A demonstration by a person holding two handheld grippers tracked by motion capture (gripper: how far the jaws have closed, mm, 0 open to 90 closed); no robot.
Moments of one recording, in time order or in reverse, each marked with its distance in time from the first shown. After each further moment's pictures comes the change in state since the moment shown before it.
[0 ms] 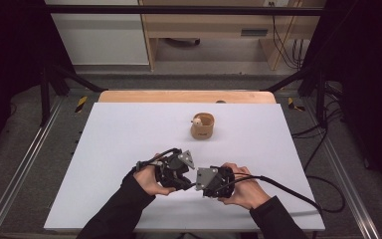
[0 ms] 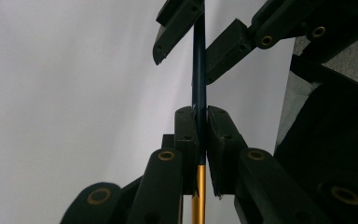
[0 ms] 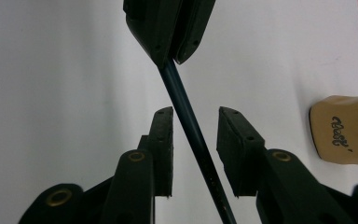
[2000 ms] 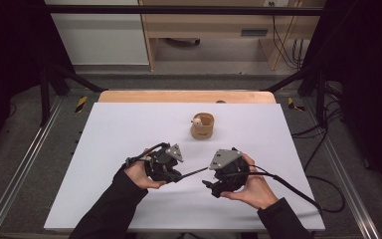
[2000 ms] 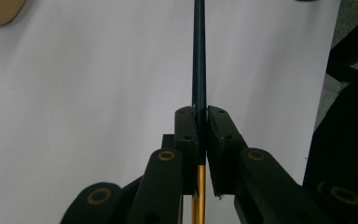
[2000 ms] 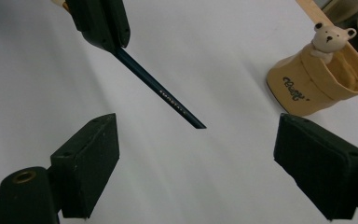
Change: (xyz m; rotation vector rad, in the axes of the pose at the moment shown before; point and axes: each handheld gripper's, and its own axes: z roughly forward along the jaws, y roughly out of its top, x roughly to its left) left arm 0.023 -0.021 -0.010 -0.019 0.060 -0.023; right arm -0.019 -0.016 -0.029 -0.097 -0.104 0.370
